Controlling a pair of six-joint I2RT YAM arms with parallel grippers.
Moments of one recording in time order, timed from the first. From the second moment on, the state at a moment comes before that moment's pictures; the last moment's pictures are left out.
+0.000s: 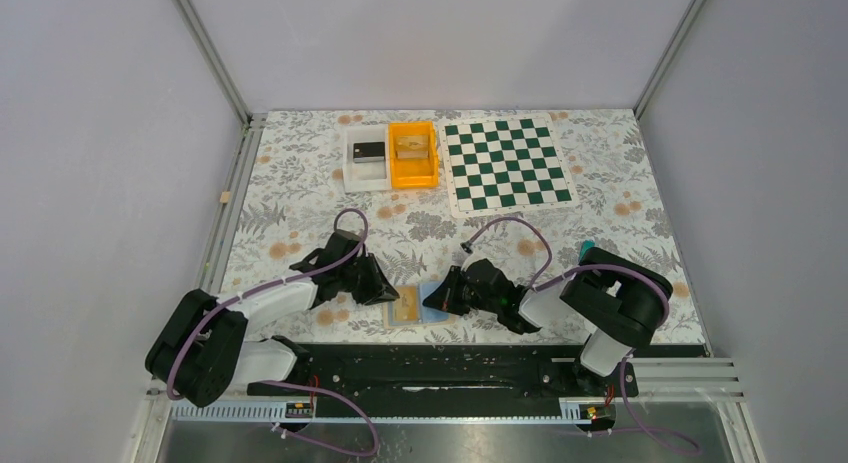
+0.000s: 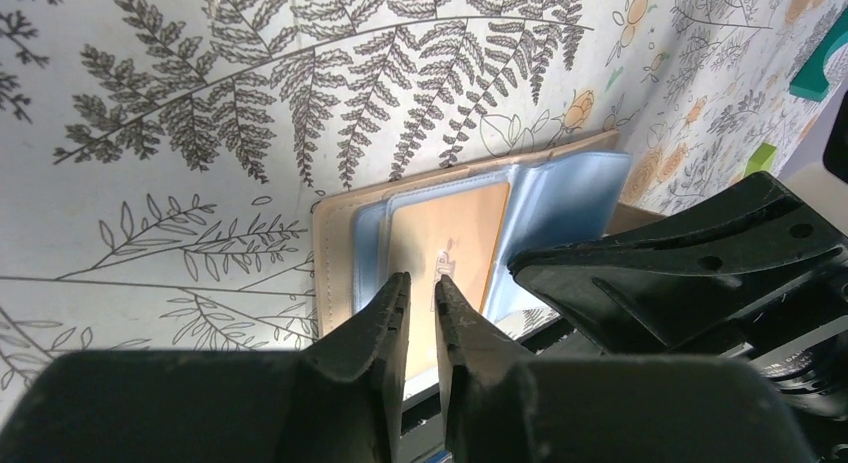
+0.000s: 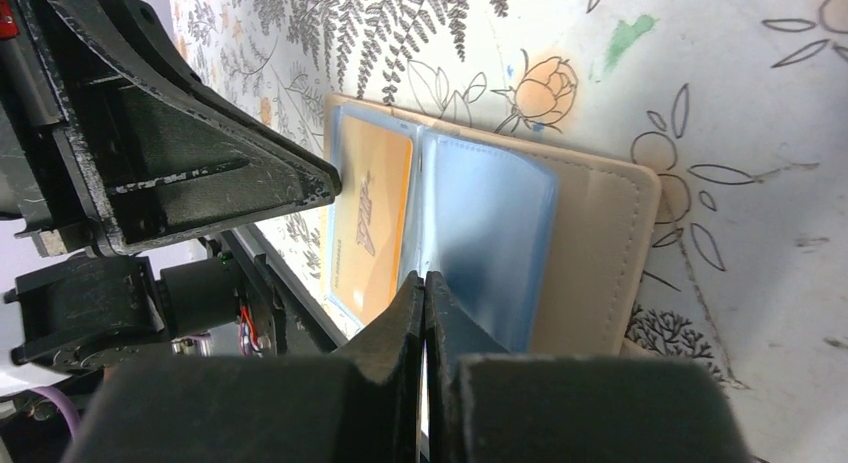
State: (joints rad) left arm -0.52 1.25 0.43 -0.13 0.34 -0.94; right arm 0.96 1.67 0.39 0.73 -0.10 1.11
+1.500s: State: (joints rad) left arm -0.52 1.21 0.42 -0.25 0.31 -0.93; right arm 0.96 1.75 0.48 0.73 -0.22 1.12
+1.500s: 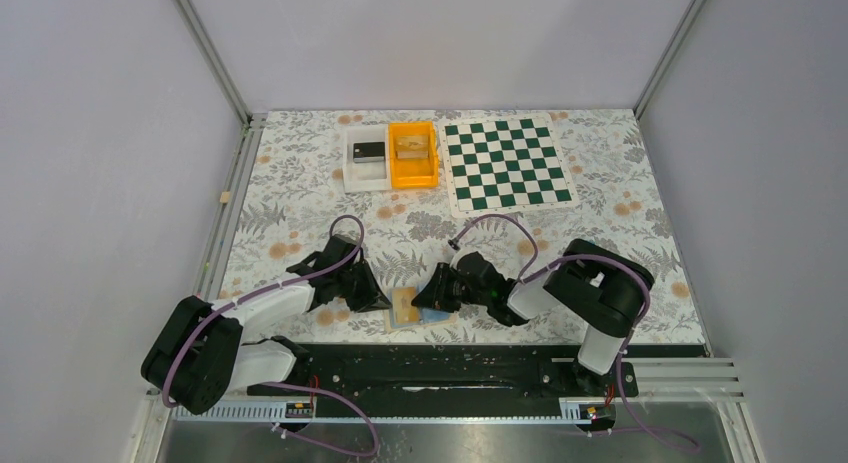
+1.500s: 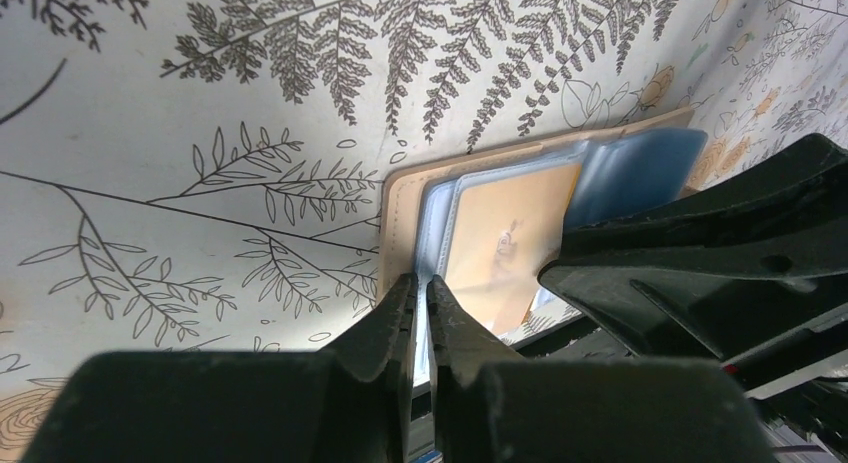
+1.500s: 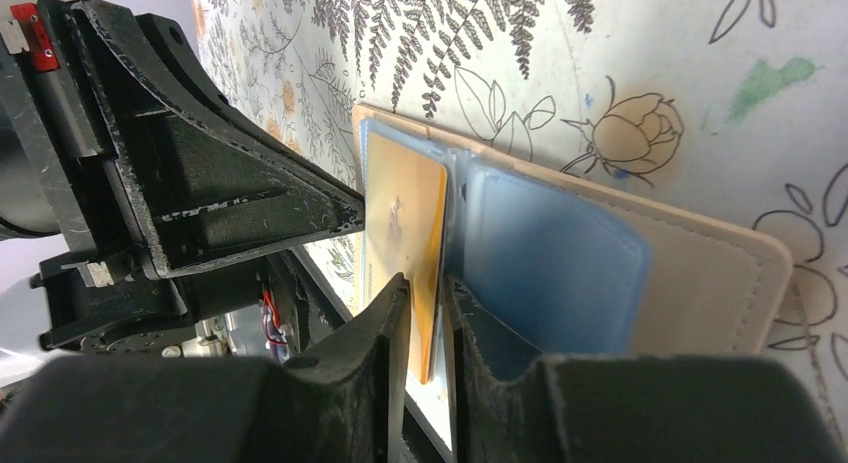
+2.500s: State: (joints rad) left arm -0.50 1.26 0.44 -0.25 0.34 -0.92; right arm 0.94 1.80 0.42 0.91 -0.30 1.09
